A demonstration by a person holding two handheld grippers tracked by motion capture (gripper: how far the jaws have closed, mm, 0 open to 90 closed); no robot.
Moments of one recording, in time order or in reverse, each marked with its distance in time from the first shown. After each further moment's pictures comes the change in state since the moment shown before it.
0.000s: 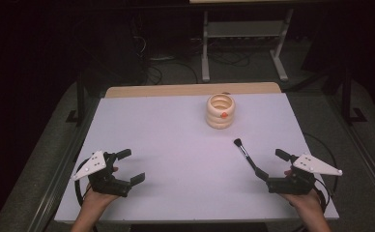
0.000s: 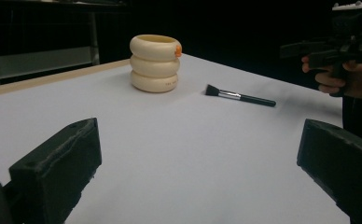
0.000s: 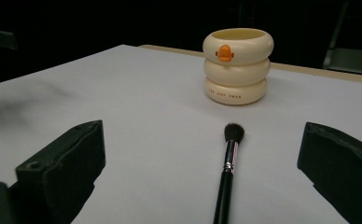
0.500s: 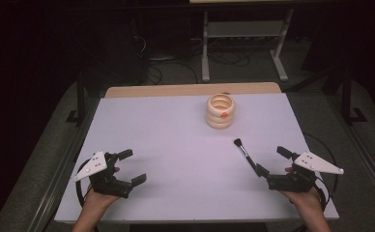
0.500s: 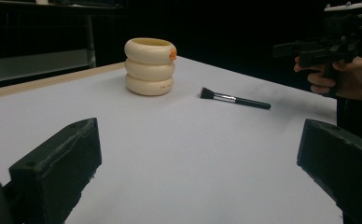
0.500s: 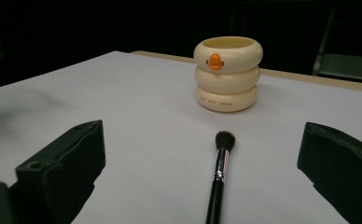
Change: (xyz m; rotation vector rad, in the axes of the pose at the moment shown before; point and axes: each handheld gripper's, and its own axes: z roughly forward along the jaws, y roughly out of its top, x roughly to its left) left arm -0.003 0.001 0.000 -0.009 -0.006 -0.003; right arm -0.003 0.004 0.001 -0.024 -0.031 -0.005
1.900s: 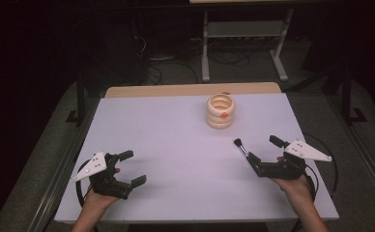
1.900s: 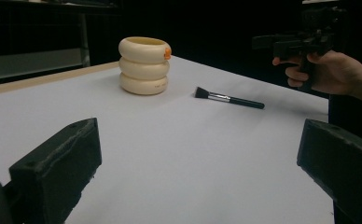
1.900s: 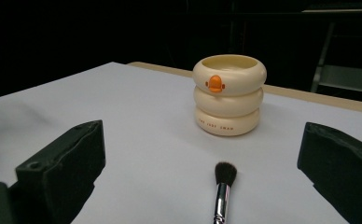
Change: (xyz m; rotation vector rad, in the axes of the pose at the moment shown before) left arm 0.000 0.000 0.000 -0.007 -0.028 -0.010; right arm -0.002 0.016 0.030 -0.033 0.002 -0.014
